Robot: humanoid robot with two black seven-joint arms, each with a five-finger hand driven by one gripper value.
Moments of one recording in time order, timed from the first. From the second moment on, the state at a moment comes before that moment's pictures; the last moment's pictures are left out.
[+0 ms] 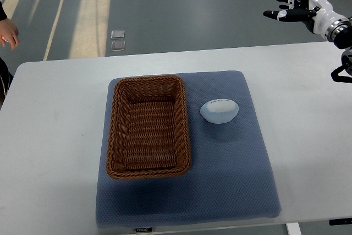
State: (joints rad) left arm -0.02 0.00 -0.14 -0.11 0.07 -0.04 -0.03; right arm 1.03 -0.62 0.35 0.90 -0.47 0.00 0.22
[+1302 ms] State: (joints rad) left arm -0.02 0.00 -0.14 -0.11 0.07 -0.04 -0.03; right arm 1.19 -0.48 -0.03 1.12 -1.31 0.35 0.07
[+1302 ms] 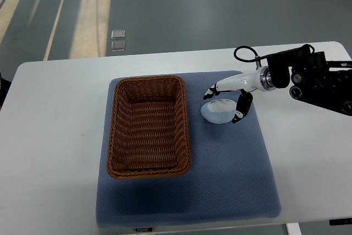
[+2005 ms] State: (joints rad) left arm -0.02 0.00 -0.14 -0.11 0.07 -0.04 -0.03; right arm 1.16 -0.45 -0.03 1.10 -1.35 0.34 0.07
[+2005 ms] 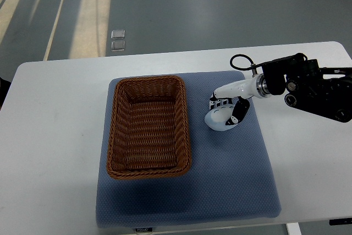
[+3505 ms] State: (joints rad) left arm -0.02 0.00 -0.14 -0.11 0.07 -0.04 -0.03; right arm 1.27 -0.03 0.05 0.93 -1.24 0.28 0.07
